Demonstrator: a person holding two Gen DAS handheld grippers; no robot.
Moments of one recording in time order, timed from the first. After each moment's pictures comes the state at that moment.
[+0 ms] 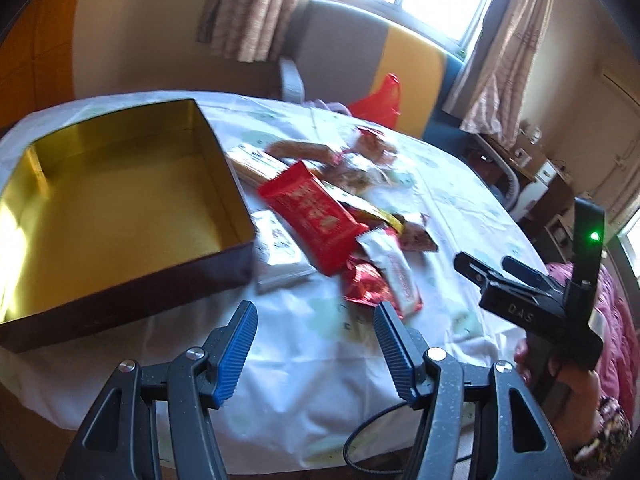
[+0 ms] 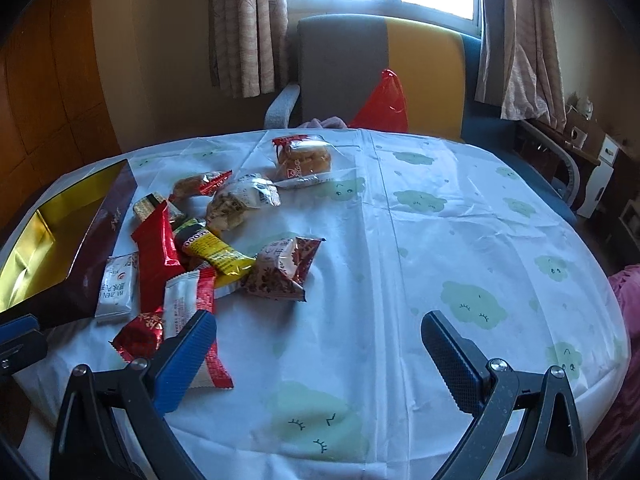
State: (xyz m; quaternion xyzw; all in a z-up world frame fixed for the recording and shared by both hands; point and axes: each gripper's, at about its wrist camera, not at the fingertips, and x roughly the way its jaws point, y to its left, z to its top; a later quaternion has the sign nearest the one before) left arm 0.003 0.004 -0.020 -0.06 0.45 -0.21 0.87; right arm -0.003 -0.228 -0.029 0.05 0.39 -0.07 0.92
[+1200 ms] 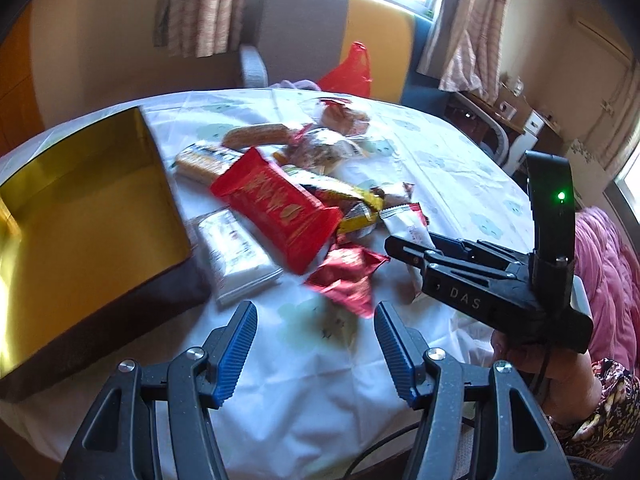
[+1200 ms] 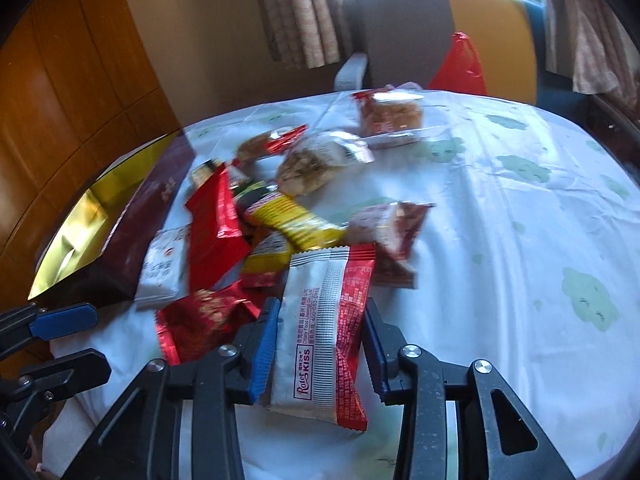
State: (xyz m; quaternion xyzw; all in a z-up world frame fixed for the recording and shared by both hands) left arm 0.019 -0.037 -0.030 0.02 0.46 -0.25 0.85; right arm 0.030 -0.206 -0.071 0.09 0.42 0.05 0.90
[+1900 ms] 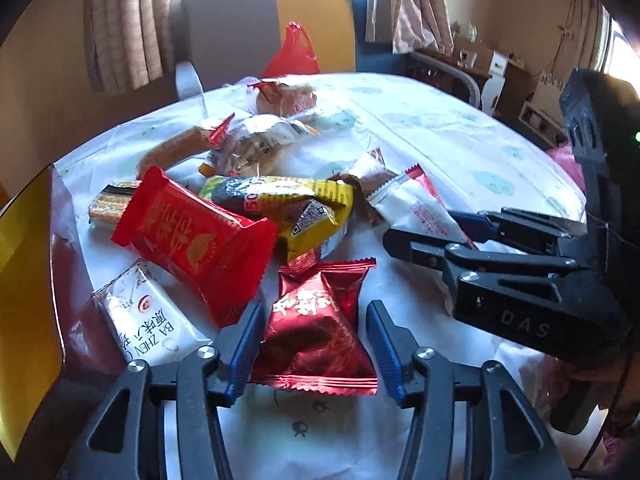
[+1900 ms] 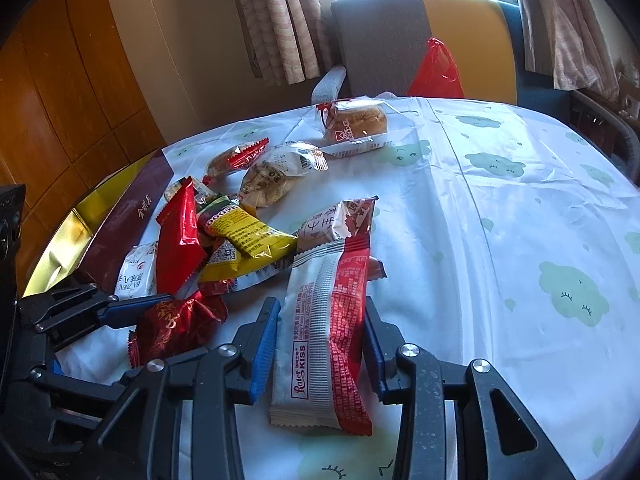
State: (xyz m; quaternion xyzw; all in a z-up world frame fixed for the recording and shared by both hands) left arm 0.045 -0.090 -0.075 0.12 0.43 -0.30 0.84; right arm 0.026 -0.225 -0.080 0.10 0.40 0.03 0.91
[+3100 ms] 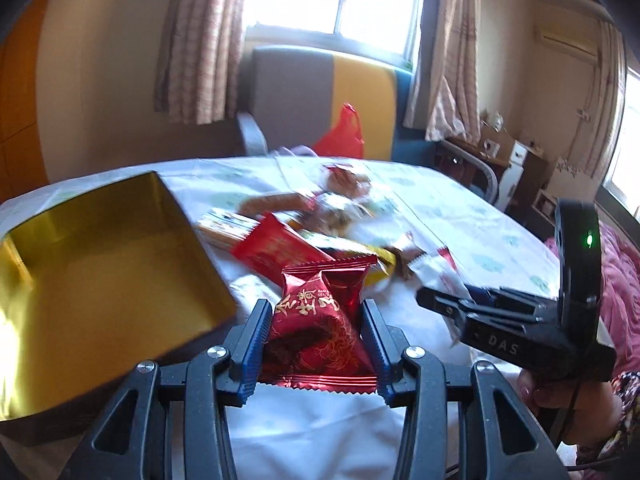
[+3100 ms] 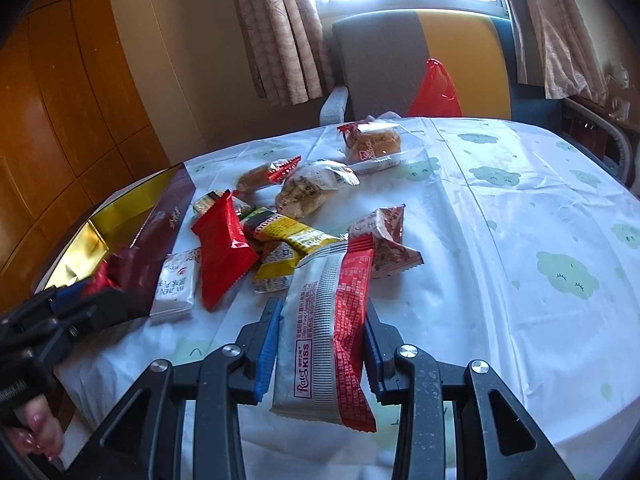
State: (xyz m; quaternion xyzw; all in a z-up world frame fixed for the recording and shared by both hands) left arm 0.014 0.009 -0.019 0.01 0.33 -0.26 0.91; right arm -0.003 -0.195 -0.058 0.11 0.36 0.03 0.92
